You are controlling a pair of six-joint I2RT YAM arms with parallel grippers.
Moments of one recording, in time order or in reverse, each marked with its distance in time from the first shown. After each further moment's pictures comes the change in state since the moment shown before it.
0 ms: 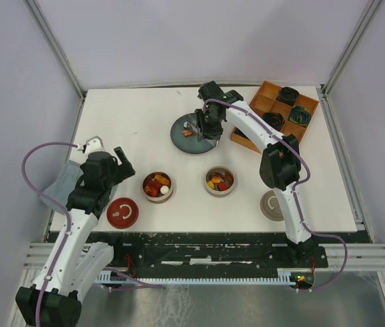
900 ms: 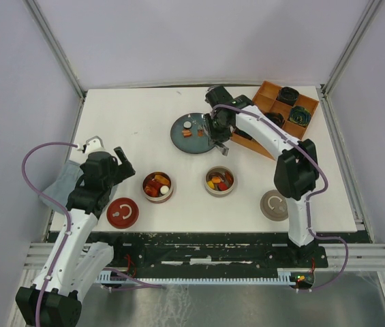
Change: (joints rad) left arm 0.000 0.000 0.000 0.000 0.000 0.000; right arm 0.002 -0.191 -0.249 0.047 0.071 -0.016
